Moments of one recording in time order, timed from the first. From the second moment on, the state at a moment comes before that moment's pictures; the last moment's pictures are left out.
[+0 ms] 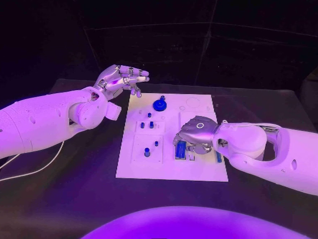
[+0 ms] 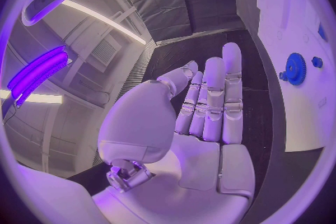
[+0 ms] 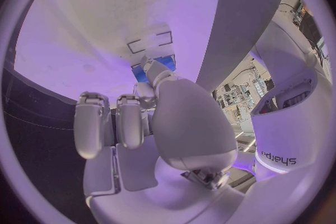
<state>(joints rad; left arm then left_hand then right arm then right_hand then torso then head) 1.24 -0.79 -0.11 1.31 -0.11 -0.05 0.50 1.24 -0.02 0.47 -0.18 0.05 0.99 0.20 0.13 0.07 1.02 0.13 0.23 0.07 1.22 0.03 1.00 0.40 0.17 1.23 0.12 0.61 0.53 1.10 -0.81 -0.06 1.77 -2.08 0.02 -0.14 1.51 -0.11 0.26 -0.01 0.16 0.83 -0.01 0.13 0.08 1.31 -0.04 1.14 1.18 1.47 -0.11 1.41 1.31 0.03 1.47 0.01 1.49 1.31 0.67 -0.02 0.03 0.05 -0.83</state>
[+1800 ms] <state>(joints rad) 1.24 -0.79 -0.11 1.30 -0.11 -0.04 0.49 1.24 -0.02 0.47 -0.18 0.05 0.98 0.20 0.13 0.07 1.01 0.13 0.24 0.07 1.22 0.03 1.00 0.40 0.17 1.23 0.12 0.61 0.53 1.11 -0.87 -0.06 1.80 -1.98 -0.13 -0.03 1.43 -0.10 0.40 -0.05 0.11 0.99 0.02 0.24 0.11 1.35 -0.04 1.21 1.22 1.47 -0.11 1.42 1.31 0.03 1.47 0.01 1.51 1.31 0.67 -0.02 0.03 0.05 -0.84</state>
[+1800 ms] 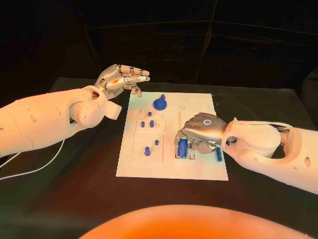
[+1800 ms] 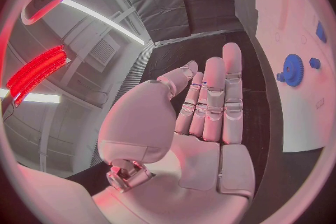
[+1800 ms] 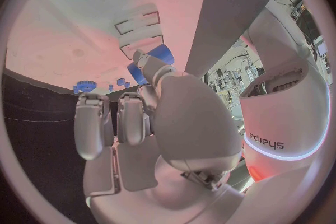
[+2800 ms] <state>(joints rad) 1.24 -0.79 -0.11 1.30 -0.11 -0.04 0.48 1.24 -0.02 0.47 -0.18 0.05 0.98 0.20 0.13 0.07 1.01 0.13 0.24 0.07 1.22 0.03 1.00 0.40 0.17 1.23 0.12 0.61 0.52 1.11 -0.81 -0.06 1.74 -1.91 -0.05 -0.03 1.43 -0.10 0.40 -0.05 0.11 0.99 0.03 0.23 0.11 1.35 -0.04 1.21 1.21 1.46 -0.11 1.43 1.31 0.03 1.47 0.01 1.51 1.31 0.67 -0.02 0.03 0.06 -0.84</state>
